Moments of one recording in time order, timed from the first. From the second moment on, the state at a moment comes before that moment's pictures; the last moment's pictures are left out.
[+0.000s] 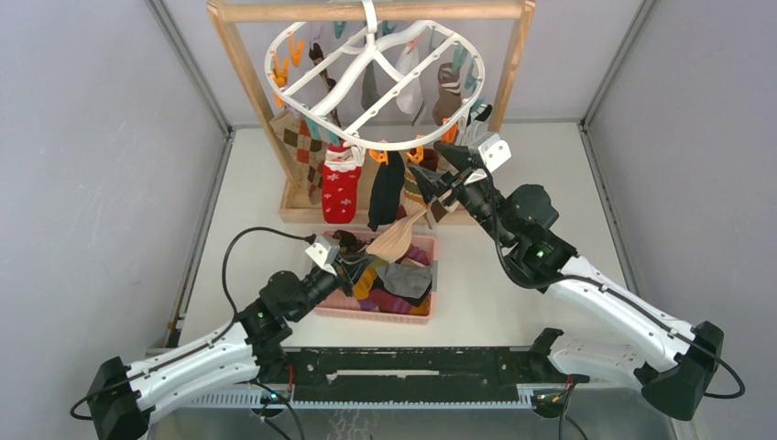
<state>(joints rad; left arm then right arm) -0.93 0.60 0.24 0.40 -0.11 -0.19 0.81 1.02 0.98 0.30 0.10 -0.05</state>
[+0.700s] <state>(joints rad) -0.93 0.60 0.24 0.40 -0.11 -0.18 0.78 1.10 1.02 0.30 0.07 -0.02</state>
